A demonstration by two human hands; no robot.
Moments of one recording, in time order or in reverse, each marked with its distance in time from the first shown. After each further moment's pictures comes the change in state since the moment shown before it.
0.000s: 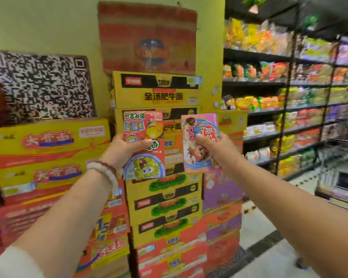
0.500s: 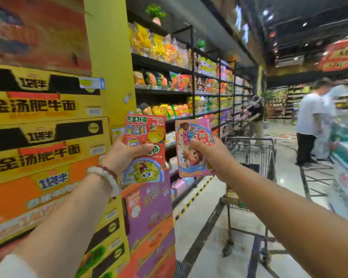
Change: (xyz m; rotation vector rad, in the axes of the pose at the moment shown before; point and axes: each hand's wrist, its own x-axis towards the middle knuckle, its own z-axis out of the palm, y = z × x) left_hand 0.176 -0.048 0.226 -0.072 -0.433 0.039; right_hand 0.087 0.022 -0.199 -0.160 0.410 -0.003
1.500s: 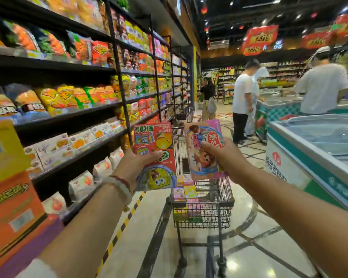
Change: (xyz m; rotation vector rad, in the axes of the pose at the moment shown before) left_hand 0.392 -0.185 0.364 -0.260 -0.381 -0.187; right_hand 0.317 0.155 -0.322 -0.132 0.313 0.069
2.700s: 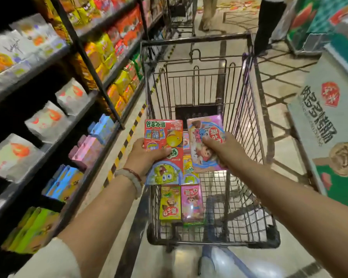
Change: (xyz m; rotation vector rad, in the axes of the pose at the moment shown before) left_hand 0.490 -0.322 0.059 0.088 0.067 -0.473; right_hand 0.447 0.391 -0.087 0.053 0.057 0.548
